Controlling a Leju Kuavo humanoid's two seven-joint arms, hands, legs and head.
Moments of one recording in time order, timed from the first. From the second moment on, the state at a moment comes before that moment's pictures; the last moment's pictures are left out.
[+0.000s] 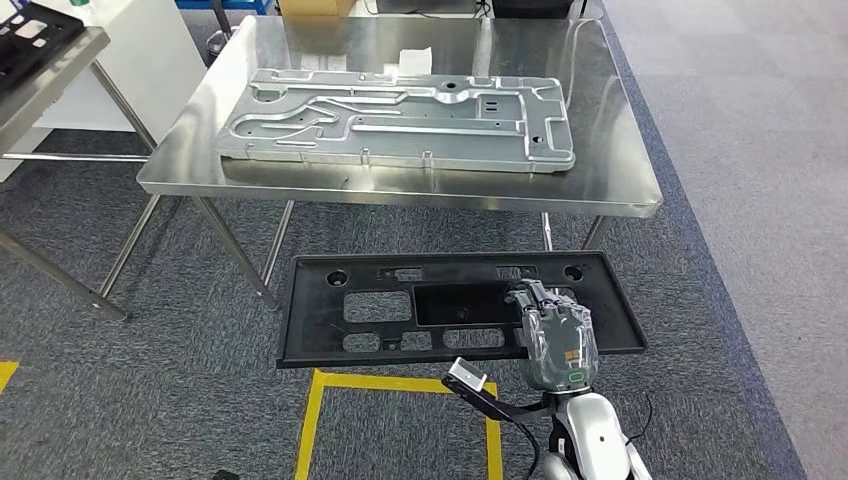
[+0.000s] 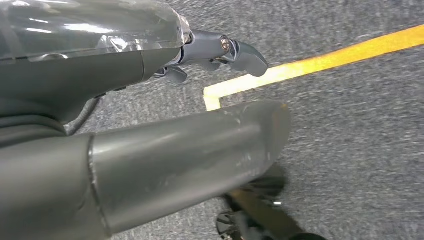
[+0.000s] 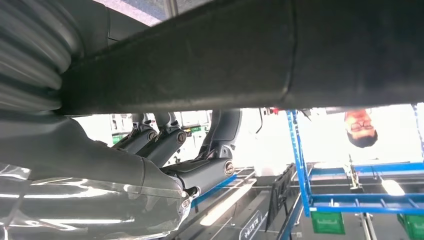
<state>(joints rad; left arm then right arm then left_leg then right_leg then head) -0.08 -0.06 1.19 -0.23 -1.29 -0.03 -0.33 -0.10 0.04 0.39 -1.61 1.45 -0.52 0.13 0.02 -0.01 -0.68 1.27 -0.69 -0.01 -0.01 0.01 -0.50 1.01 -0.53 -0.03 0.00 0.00</state>
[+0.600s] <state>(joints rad) -0.08 -0.06 1.17 -0.22 -1.30 -0.04 -0.33 -0.22 0.02 0.39 -1.54 1.55 -0.45 0.14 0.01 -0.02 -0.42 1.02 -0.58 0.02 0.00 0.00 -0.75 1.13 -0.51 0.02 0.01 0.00</state>
